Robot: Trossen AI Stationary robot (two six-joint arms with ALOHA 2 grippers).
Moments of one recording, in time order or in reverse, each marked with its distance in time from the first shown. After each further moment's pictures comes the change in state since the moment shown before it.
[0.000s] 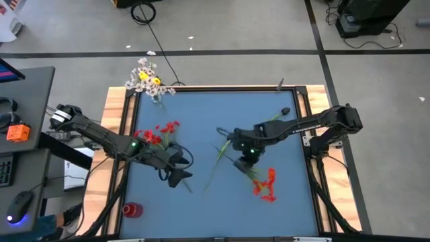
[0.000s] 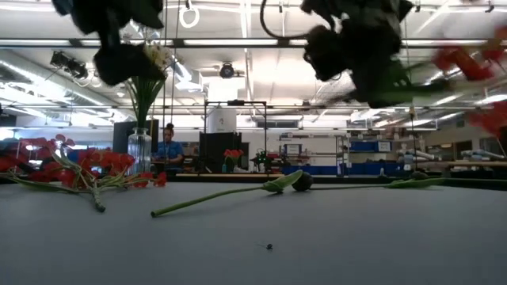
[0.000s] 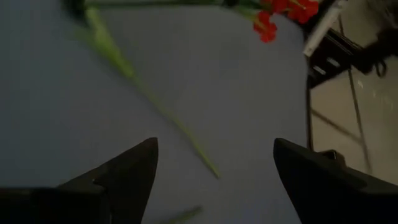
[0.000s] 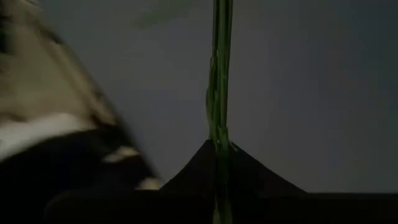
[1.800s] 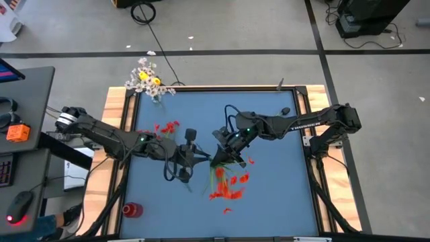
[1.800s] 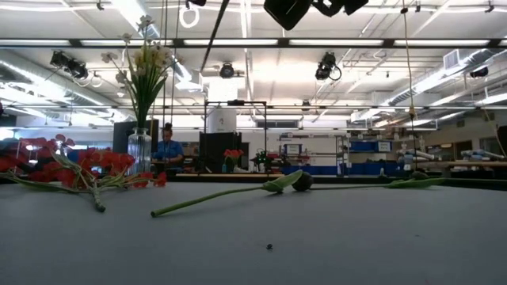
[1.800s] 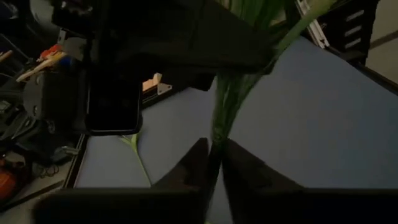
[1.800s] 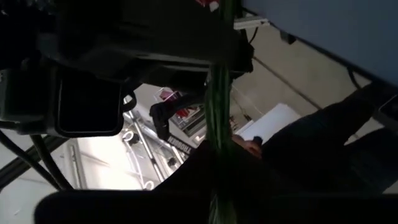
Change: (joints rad) left arm 0.082 0.128 0.205 0.212 -0.069 1.092; right arm -0.038 0.010 0.056 0.832 -0.183 1.092
